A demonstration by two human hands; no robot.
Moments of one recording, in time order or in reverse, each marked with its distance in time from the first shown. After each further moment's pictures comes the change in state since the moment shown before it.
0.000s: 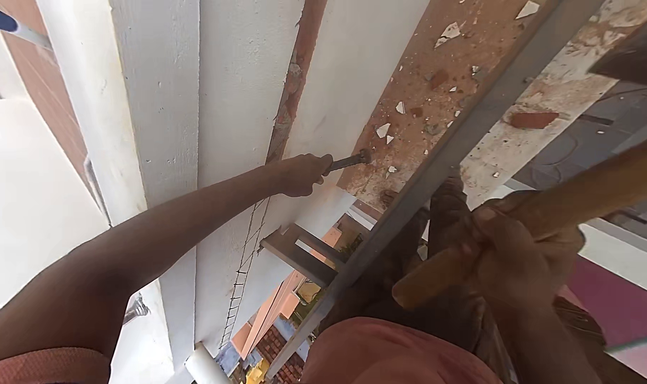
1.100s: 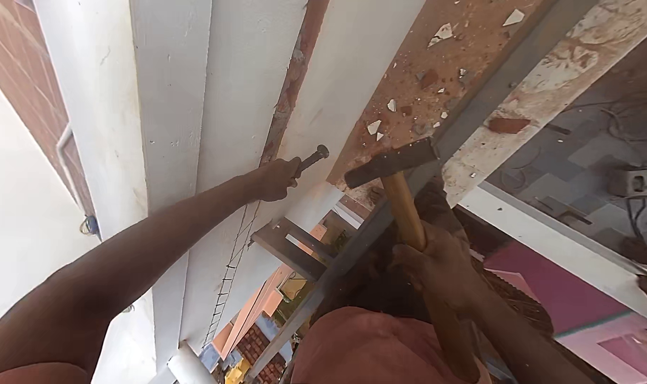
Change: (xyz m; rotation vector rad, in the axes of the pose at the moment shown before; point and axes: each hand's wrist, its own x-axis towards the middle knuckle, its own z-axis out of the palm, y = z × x) left_hand -0.030 -0.042 0.054 -0.177 0.086 -0.069; right_hand -0.027 0.008 0.002 -0.533 -0.407 0.571
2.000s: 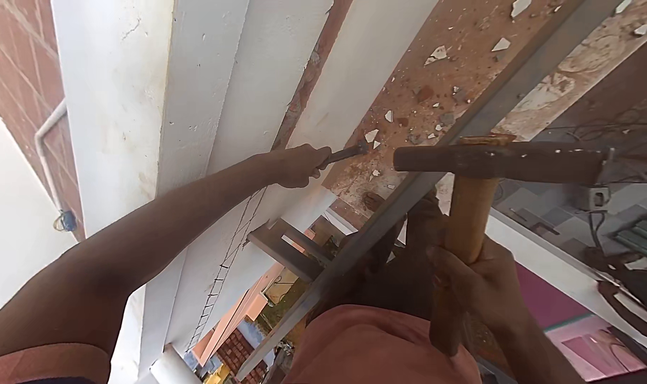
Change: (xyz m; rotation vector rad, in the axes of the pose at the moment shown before) left_hand -0.001 0.021 -0.033 0.077 0.003 0.194; right_hand -0.025 0.006 0.007 0.055 0.256 -0.394
